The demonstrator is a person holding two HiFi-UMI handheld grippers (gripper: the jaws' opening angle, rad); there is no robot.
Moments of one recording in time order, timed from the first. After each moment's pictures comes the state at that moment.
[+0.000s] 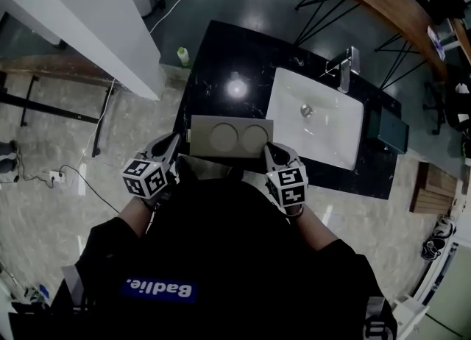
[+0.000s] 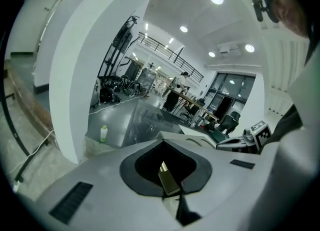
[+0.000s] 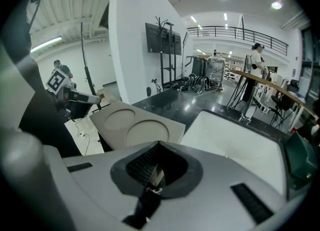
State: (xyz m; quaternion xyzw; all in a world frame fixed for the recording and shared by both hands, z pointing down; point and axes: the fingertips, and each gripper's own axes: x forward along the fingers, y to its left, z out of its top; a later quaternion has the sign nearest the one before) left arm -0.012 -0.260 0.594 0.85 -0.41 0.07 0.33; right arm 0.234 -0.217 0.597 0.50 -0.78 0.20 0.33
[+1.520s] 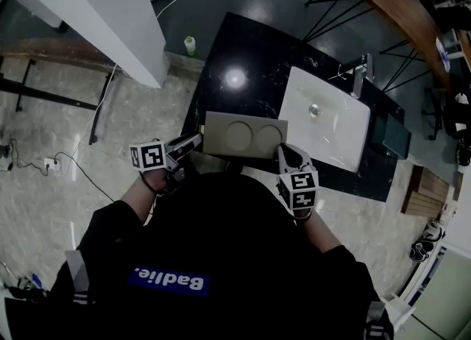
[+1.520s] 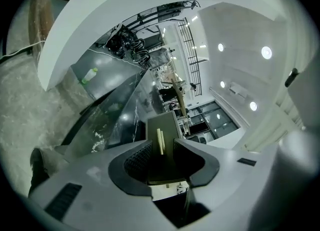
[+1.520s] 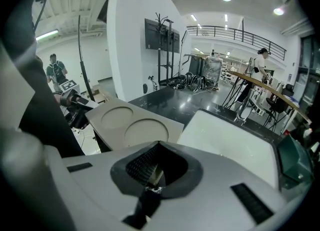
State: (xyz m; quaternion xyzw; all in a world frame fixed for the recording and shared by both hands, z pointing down) left arm 0.008 -0.252 0.644 0.76 -0.23 -0.05 0.61; right arm 0.233 -0.217 0.596 0.51 -0.75 0.20 0.36
